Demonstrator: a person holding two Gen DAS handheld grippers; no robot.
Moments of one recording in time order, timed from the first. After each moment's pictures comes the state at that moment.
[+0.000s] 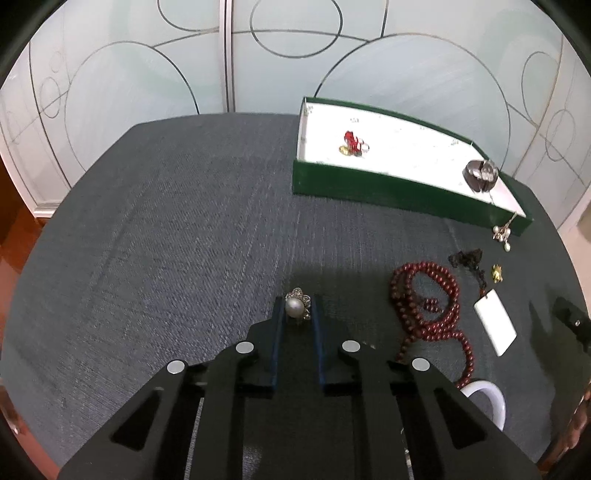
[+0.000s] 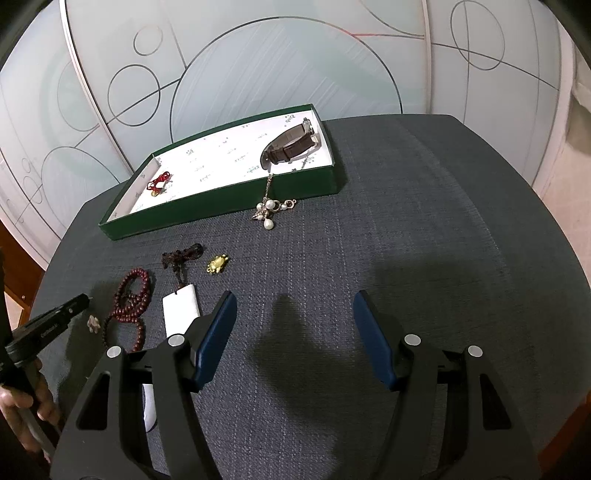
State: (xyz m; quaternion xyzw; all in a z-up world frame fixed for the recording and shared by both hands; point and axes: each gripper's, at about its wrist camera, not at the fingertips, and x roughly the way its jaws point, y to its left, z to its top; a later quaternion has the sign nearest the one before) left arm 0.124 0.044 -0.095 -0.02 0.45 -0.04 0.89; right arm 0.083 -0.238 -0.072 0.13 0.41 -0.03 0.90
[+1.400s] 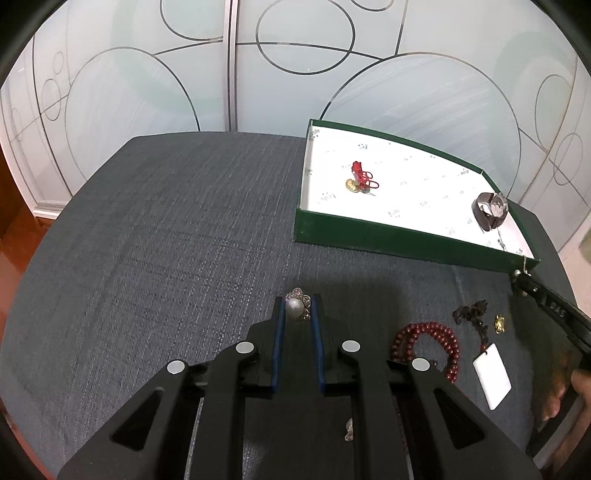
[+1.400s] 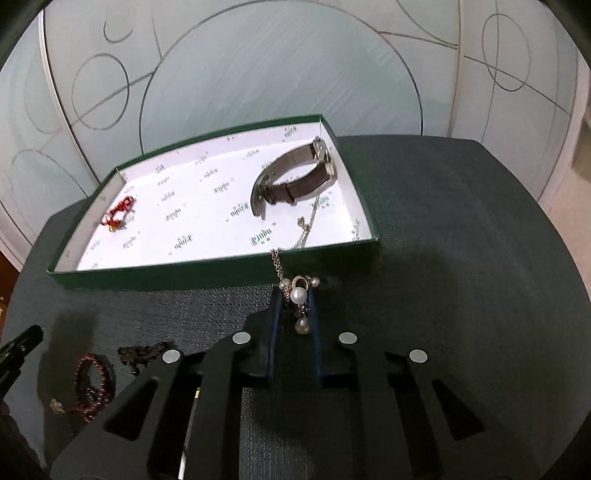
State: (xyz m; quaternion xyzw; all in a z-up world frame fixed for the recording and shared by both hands) left arm 0.158 0.042 -0.083 -0.04 0.44 -0.03 0.90; right arm 0.184 -0.232 -0.086 0.10 0.41 -0.06 0.91
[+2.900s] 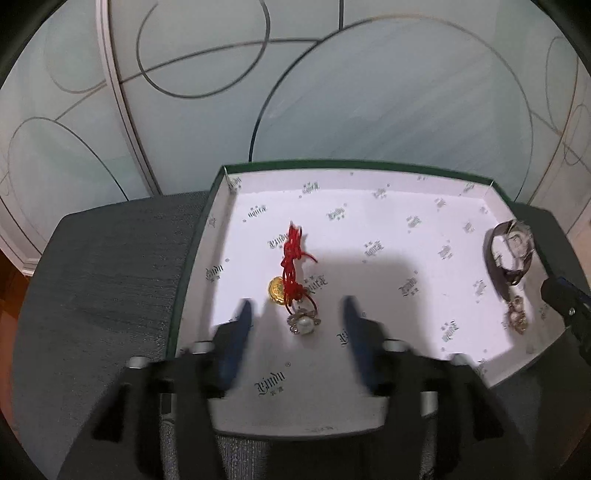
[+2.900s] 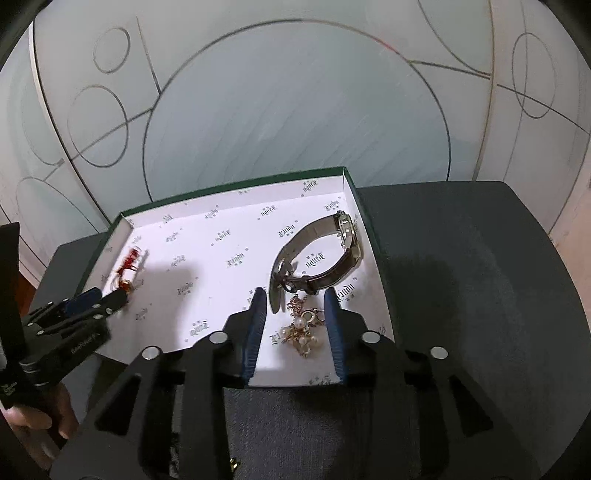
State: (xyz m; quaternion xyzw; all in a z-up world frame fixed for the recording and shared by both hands) left arm 0.286 -0.034 -0.088 0.03 0.44 -0.06 0.90; right arm 0.243 -0.238 -0.052 0.10 0.39 -0.03 0.91
